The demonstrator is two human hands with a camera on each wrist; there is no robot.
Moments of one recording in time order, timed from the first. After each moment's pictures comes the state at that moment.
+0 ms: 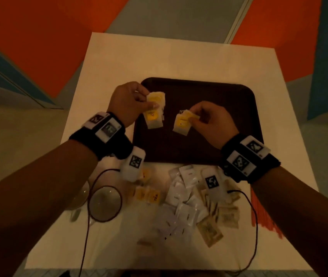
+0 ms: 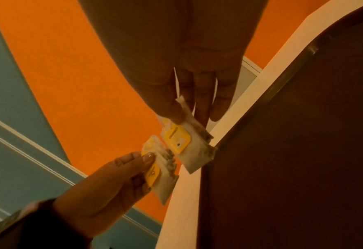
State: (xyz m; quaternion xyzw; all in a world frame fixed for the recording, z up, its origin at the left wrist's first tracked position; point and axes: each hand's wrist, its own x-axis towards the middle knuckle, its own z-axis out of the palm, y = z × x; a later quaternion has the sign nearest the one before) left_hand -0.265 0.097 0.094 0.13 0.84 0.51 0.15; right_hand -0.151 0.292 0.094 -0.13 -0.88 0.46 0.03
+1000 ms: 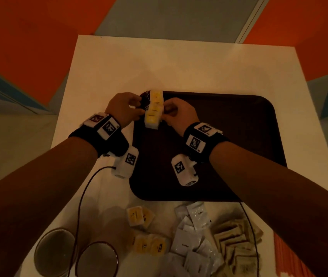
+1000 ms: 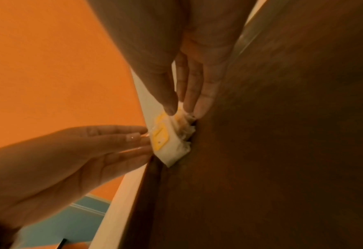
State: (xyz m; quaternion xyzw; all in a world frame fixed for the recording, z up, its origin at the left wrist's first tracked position) left_hand -0.380 0.126 0.014 0.07 0.86 0.43 0.25; right_hand -0.305 0.281 -0.003 -0.19 -0.86 0.47 -0.04
